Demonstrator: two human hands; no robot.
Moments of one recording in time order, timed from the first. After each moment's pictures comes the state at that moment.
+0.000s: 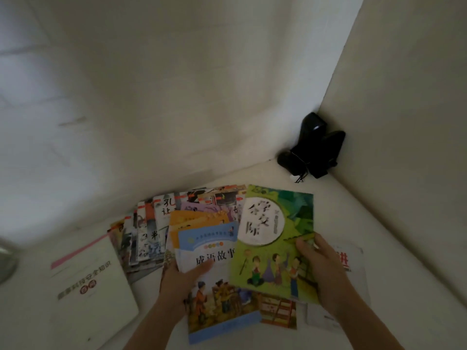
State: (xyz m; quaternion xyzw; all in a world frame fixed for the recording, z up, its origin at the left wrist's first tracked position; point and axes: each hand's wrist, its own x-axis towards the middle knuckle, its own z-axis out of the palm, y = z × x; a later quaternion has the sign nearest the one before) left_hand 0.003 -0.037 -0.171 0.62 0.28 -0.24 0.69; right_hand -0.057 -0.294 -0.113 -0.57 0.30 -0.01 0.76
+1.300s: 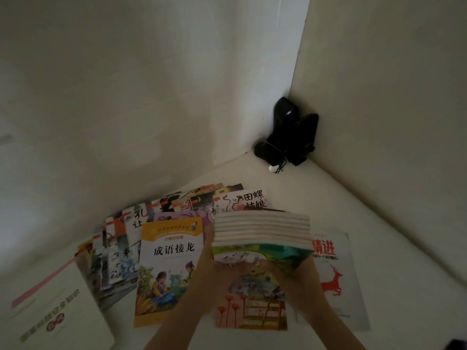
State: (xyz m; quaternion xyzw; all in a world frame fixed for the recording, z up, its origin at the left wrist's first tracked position) left_hand 0.012 -0.129 -0.147 0.73 -0.05 -0.28 0.62; right_hand -0.069 -0.290 -0.154 -0.73 0.18 -0.10 0.65
